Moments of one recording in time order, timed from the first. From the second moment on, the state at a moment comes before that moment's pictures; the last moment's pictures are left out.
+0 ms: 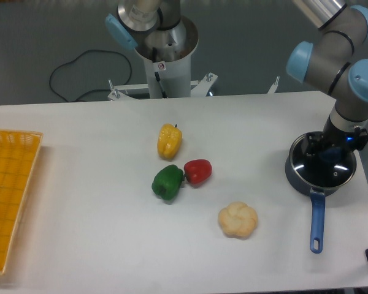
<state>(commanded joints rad) 2.93 -2.08 -1.46 -1.10 1.53 0.80</state>
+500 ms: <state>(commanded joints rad) 2.93 -2.08 -1.46 -1.10 1.51 0.80</state>
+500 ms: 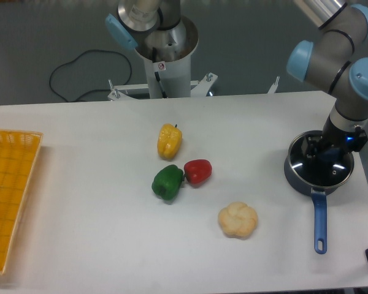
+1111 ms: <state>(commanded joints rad) 2.94 -2.06 -1.49 -1.10 1.52 0.81</state>
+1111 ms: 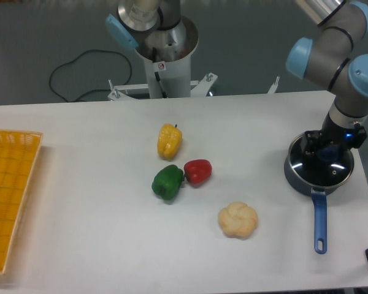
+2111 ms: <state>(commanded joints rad) 2.94 -2.05 -1.49 -1.10 1.52 0.81</state>
